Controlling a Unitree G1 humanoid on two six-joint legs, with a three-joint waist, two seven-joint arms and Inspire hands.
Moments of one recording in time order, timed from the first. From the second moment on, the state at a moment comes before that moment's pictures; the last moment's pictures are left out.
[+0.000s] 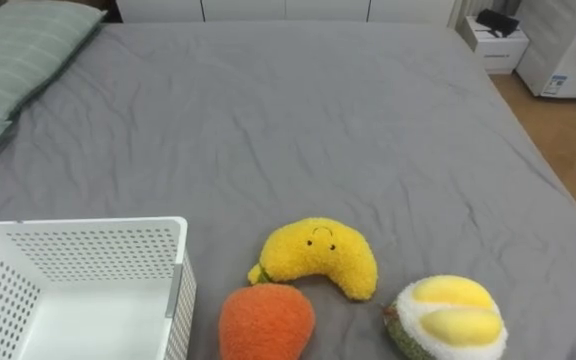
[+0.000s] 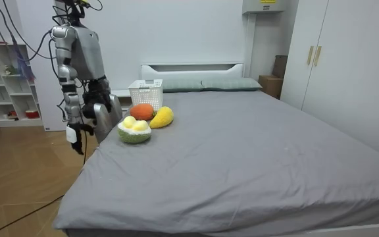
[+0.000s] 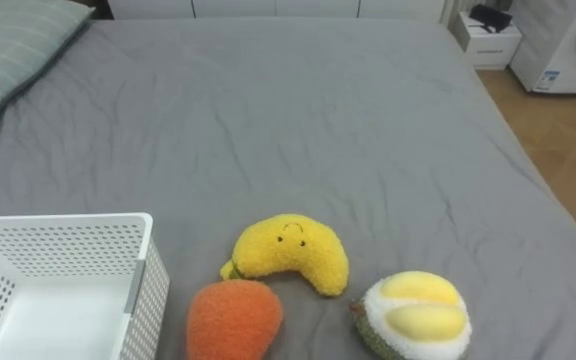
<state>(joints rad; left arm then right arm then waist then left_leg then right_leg) 0.25 0.17 0.08 1.17 -0.13 0.26 -0.13 0.20 -0.21 -0.09 1.37 0.49 0.24 -0.01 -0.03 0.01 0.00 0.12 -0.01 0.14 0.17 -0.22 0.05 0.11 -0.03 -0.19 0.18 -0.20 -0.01</state>
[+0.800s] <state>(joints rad) 0.28 0.26 0.16 1.09 -0.07 0.24 -0.10 0.09 -0.33 -0.38 0.35 0.33 0.15 -0.38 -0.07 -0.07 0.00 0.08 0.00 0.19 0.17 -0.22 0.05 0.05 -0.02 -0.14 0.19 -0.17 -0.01</state>
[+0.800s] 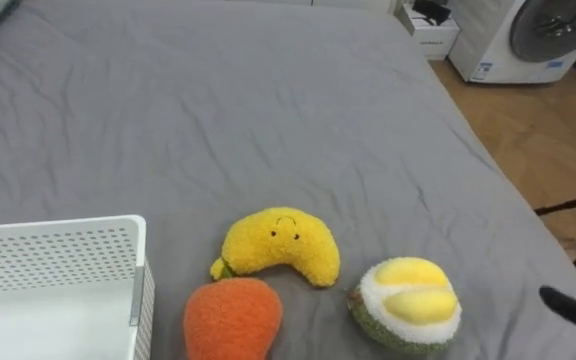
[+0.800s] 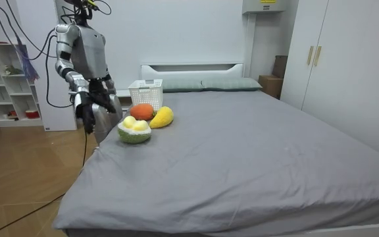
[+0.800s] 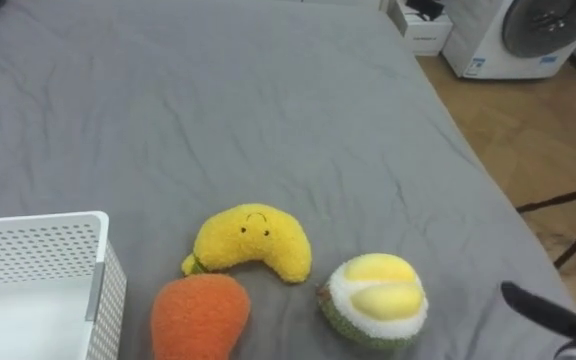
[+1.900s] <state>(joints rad) 0.26 0.25 0.14 1.08 -0.07 0.17 -0.08 0.03 -0.33 -0.05 0.55 -0.38 0.16 0.05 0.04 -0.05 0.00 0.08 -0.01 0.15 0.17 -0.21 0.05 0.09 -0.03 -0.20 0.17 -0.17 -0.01</state>
